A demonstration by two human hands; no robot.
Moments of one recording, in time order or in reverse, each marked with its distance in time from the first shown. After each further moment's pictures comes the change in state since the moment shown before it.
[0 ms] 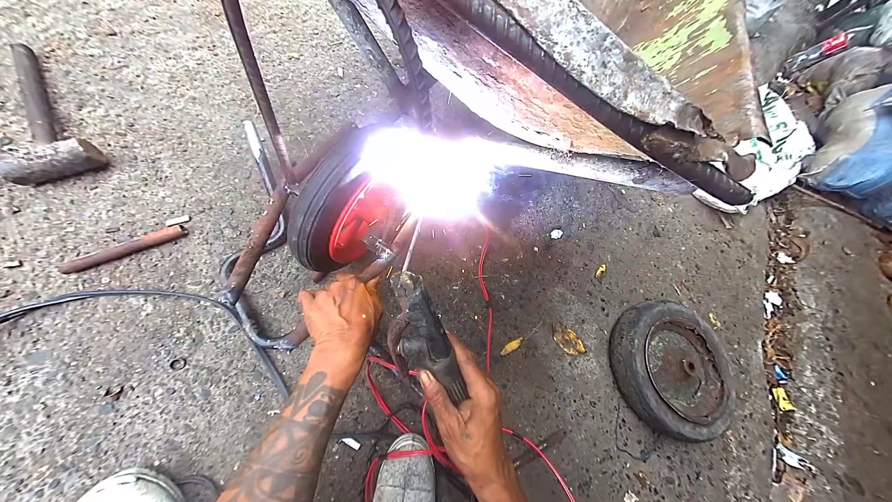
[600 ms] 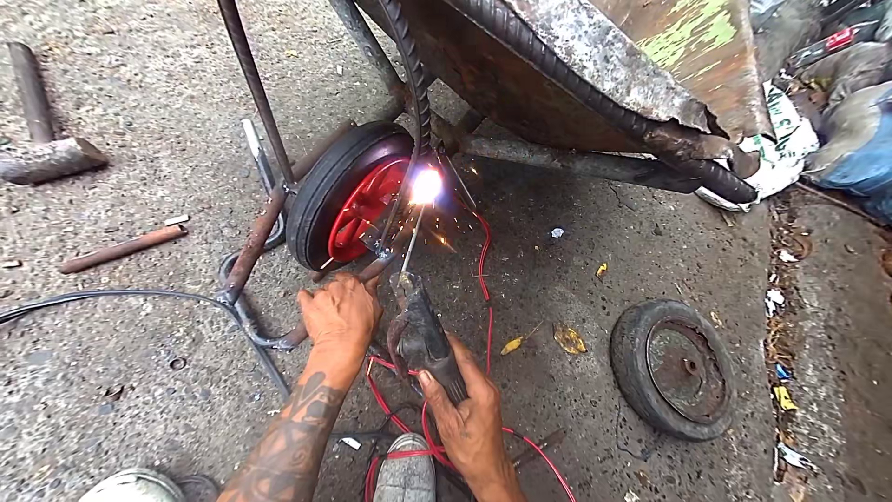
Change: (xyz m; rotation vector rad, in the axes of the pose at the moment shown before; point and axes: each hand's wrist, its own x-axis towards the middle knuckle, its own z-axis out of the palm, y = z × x) left_hand 0.002 0.001 0.002 0.034 0.008 -0.015; right_hand 0.000 0.002 0.001 -0.020 -0.011 0.020
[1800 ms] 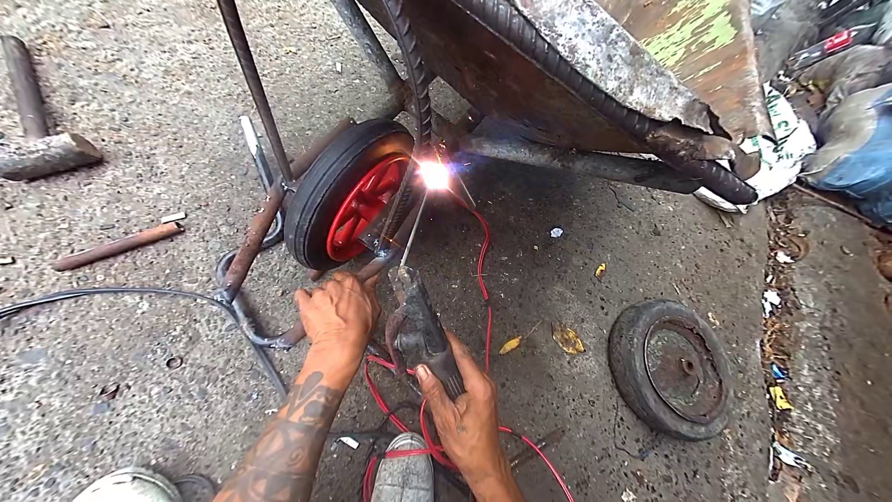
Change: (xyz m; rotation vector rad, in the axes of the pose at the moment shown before) left_hand 0.001 -0.002 0.005 -0.025 0.041 0.003; right_hand 0.004 -0.002 0.002 -0.002 -0.008 0.042
